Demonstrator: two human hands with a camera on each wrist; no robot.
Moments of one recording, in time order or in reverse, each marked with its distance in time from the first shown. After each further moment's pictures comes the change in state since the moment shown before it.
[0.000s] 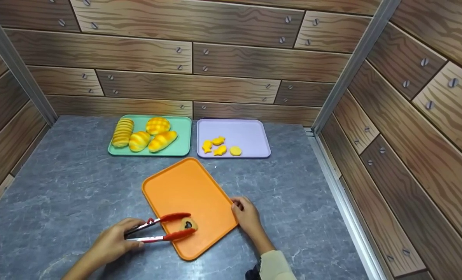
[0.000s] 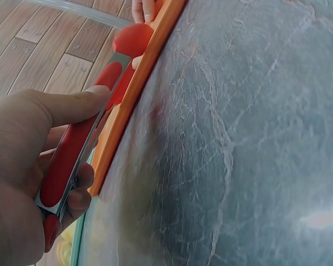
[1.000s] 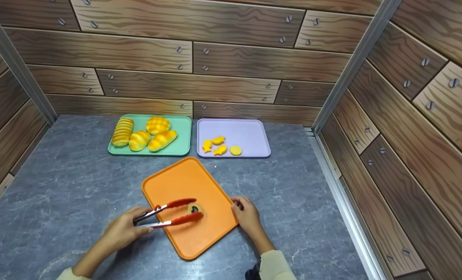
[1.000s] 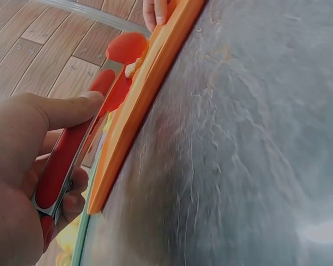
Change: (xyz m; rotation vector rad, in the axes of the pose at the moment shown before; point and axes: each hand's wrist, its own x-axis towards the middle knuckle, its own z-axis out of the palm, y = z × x) left_hand 0.033 0.008 0.008 -0.066 0.053 -0.028; right_hand -0.001 0.001 0.000 0.001 -0.003 -0.021
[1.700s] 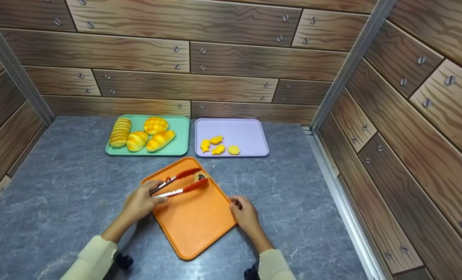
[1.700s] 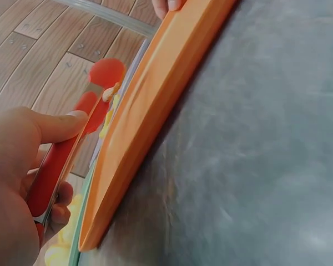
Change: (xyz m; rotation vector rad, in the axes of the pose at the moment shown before) left_hand 0.081 0.013 0.019 -0.026 0.137 -0.037; right_hand -0.001 -0.002 0.001 0.000 0.009 0.004
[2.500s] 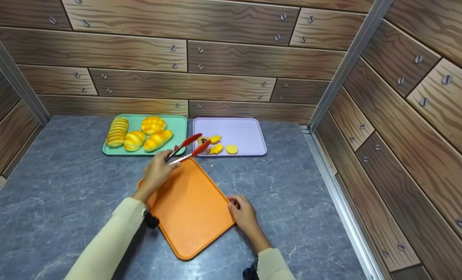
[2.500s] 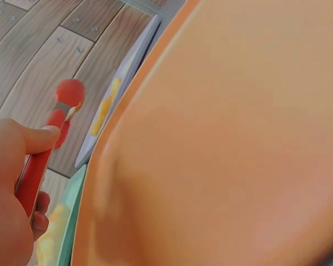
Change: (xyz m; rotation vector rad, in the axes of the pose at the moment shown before) left_hand 0.104 0.019 0.033 -0.037 0.144 -0.063; right_hand 0.000 0.000 -0.002 0.023 -0.013 0.002
